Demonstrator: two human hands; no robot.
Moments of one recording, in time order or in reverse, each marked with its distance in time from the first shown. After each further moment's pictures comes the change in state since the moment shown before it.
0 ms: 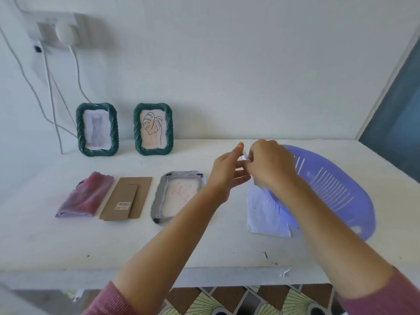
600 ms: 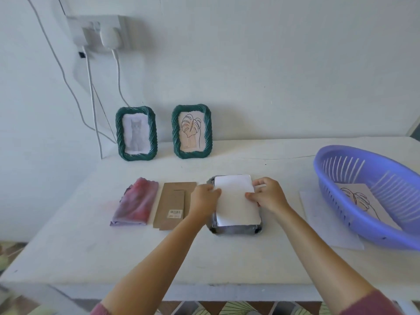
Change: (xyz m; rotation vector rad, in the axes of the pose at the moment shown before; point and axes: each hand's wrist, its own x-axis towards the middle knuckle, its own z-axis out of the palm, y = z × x) left_hand 0.004 -0.030 -0.175 0.617 0.319 -0.122; right_hand 0.029 -0.065 0.156 0.852 -0.219 0.364
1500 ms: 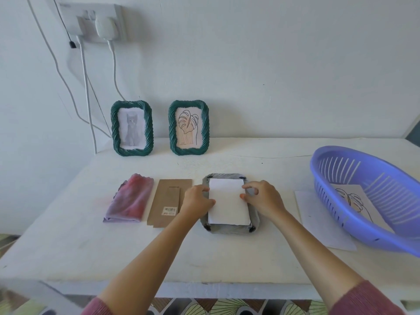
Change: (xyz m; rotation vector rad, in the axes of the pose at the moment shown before) left_hand 0.014 -0.016 -0.005 0.369 -0.055 0.061; right_hand 0.014 0.022 0.001 -0.429 -0.015 -0.256
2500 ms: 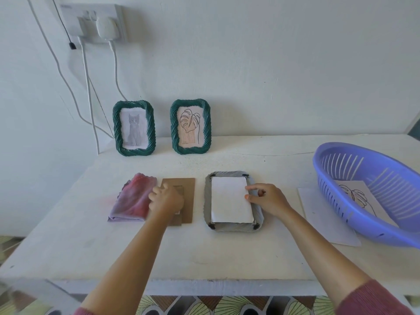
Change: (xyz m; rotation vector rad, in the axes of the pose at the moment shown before) left_hand 0.011 -0.039 -0.040 0.347 0.079 -0.370; right_hand 0.000 0.019 0.003 0.198 -0.077 -0.002
